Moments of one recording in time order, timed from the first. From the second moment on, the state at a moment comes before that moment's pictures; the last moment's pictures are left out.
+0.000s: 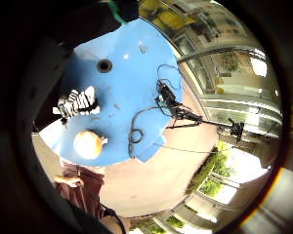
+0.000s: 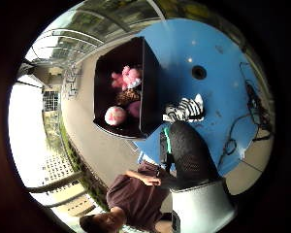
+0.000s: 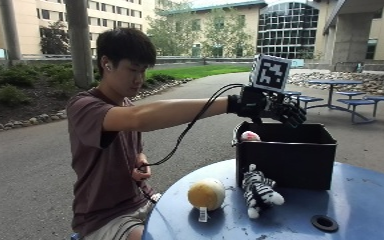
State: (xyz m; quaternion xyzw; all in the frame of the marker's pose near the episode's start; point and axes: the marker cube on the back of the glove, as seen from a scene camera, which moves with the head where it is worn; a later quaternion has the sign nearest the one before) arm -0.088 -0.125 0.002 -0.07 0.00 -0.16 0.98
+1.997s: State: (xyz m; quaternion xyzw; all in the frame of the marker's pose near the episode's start) arm -0.256 -0.135 -0.031 0.05 -0.10 -0.24 0.96
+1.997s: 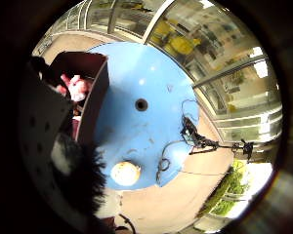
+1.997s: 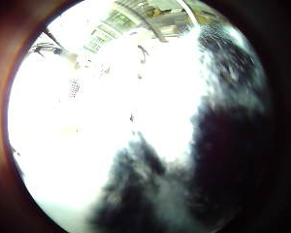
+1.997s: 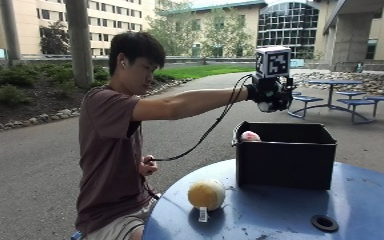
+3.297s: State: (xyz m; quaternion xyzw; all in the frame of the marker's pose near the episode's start) arm -0.252 -0.089 -0.010 -0.01 0.08 -0.24 0.97
